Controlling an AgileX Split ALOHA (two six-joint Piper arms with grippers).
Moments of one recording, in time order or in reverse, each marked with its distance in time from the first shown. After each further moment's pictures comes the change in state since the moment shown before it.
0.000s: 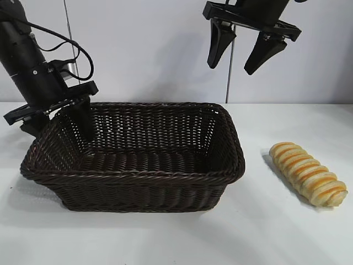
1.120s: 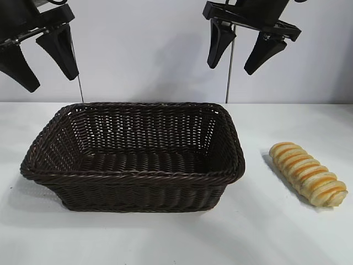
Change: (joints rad) left arm 0.000 -0.253 0.000 -0.026 0.077 0.000; right arm 0.000 0.000 0.000 0.000 0.001 0.000
